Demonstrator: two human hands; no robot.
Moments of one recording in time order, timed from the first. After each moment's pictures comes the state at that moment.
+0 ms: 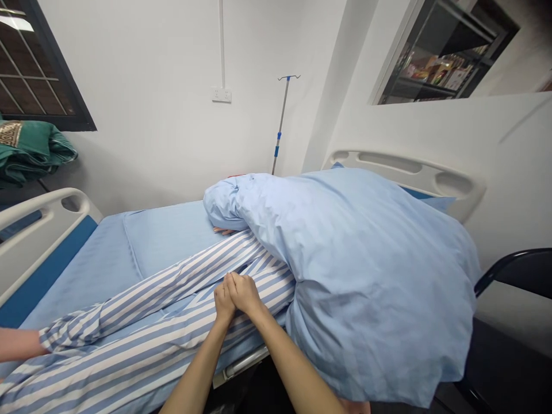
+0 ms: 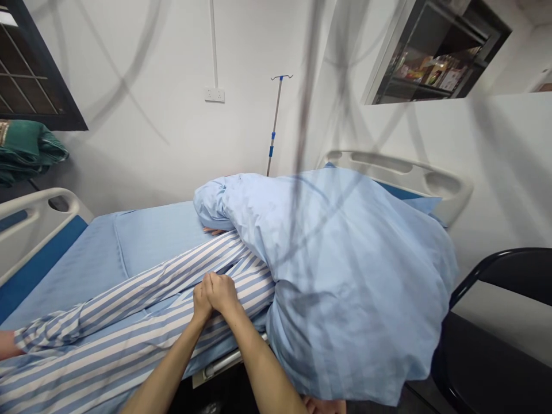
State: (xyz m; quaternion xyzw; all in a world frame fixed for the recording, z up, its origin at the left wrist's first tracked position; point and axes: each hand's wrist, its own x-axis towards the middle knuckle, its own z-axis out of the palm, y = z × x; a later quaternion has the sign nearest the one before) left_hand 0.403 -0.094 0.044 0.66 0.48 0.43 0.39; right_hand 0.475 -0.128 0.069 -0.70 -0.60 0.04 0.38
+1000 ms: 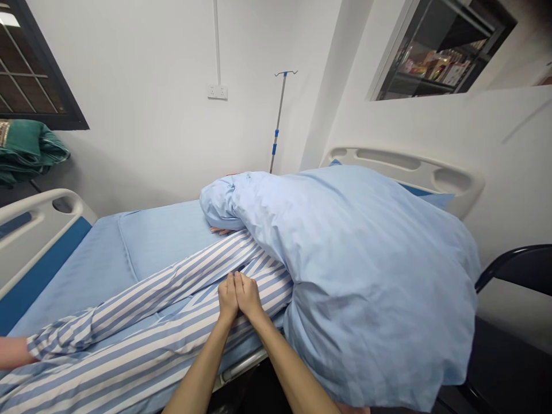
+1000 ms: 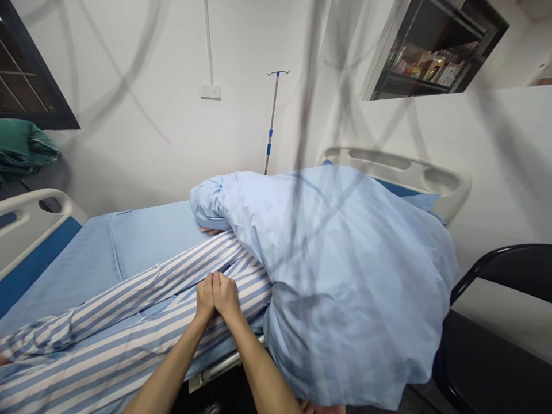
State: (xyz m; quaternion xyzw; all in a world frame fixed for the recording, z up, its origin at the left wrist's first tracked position) left_hand 0.428 -0.098 0.044 0.63 0.44 0.45 0.46; right_hand 0.489 -0.132 0.057 -0.71 -0.51 0.08 0.48
